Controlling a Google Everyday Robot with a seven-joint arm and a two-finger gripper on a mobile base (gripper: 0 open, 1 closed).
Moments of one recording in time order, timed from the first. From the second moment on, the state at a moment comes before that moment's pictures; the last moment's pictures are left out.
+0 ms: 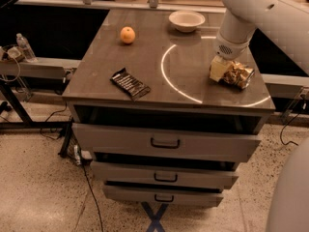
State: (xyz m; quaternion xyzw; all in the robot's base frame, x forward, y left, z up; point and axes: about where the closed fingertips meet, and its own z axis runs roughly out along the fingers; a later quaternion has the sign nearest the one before) arm 0.667 -0.222 0.841 -0.45 0.88 -0.08 0.13
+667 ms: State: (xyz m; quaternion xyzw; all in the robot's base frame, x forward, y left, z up) arm 0.652 -0.120 0.900 -0.56 0.80 0.08 0.21
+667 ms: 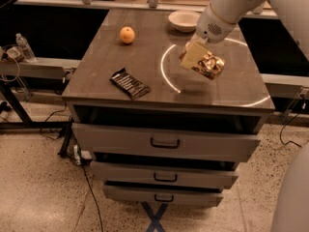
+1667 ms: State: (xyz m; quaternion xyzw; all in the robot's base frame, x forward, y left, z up) arm 0.661 -0.037 0.947 -0.56 0.64 0.35 0.40
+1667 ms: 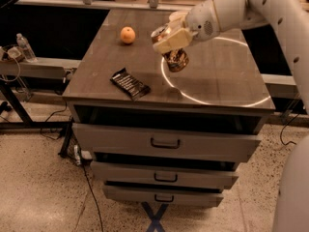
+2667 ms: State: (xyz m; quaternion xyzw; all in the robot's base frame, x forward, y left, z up) arm 0.670 -0.082 0.957 -0.45 0.60 0.41 0.51
